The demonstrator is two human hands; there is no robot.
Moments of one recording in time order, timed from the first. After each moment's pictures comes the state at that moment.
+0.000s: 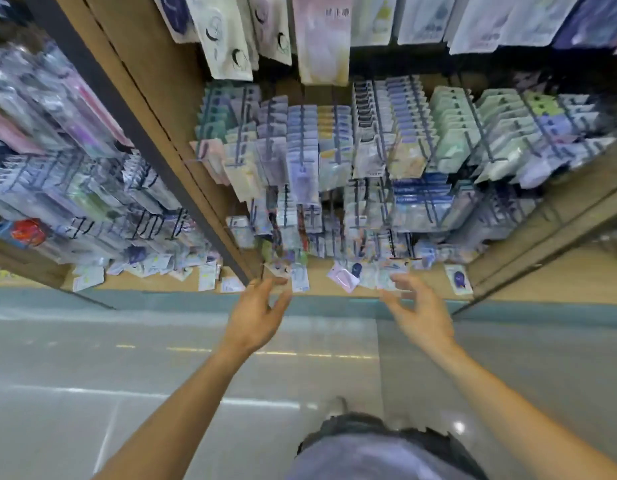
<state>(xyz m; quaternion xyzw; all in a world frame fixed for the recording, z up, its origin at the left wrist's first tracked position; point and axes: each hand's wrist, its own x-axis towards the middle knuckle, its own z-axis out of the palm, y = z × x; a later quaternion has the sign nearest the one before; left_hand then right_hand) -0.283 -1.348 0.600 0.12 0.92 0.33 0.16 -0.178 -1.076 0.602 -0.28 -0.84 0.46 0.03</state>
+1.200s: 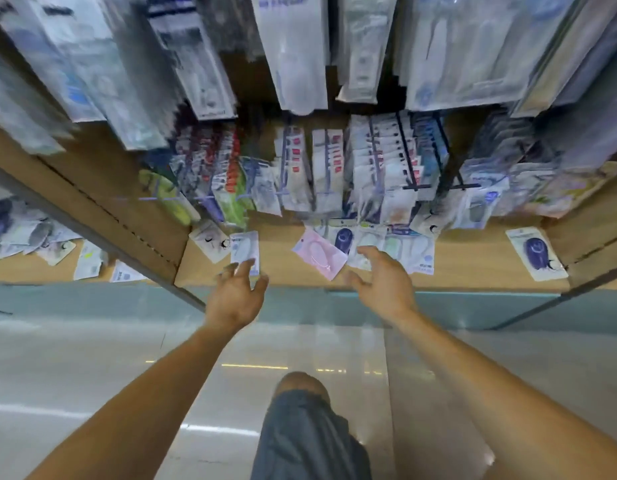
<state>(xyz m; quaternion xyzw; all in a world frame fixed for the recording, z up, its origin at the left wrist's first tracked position) -0.413 -1.220 0.089 0.03 0.97 0.19 0.15 -0.326 -0.961 0.102 -0.18 -0.92 0.34 -0.02</state>
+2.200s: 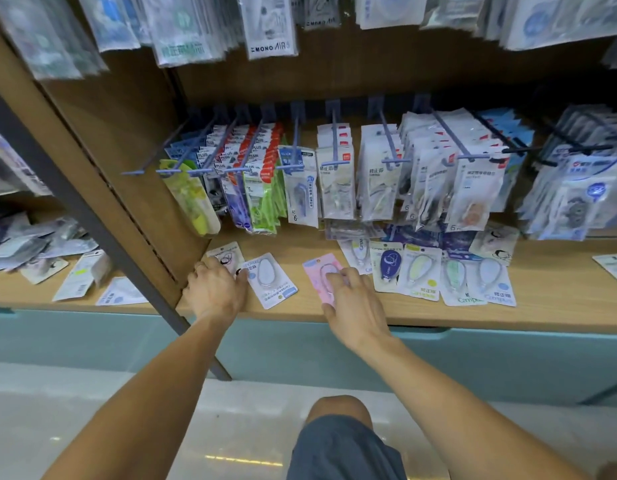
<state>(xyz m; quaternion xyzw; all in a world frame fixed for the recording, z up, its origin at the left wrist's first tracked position) -0.527 -1.282 -0.020 -0.08 0.99 0.12 -0.05 -0.414 -1.069 -0.022 -0.07 -0.98 0.18 0.05</state>
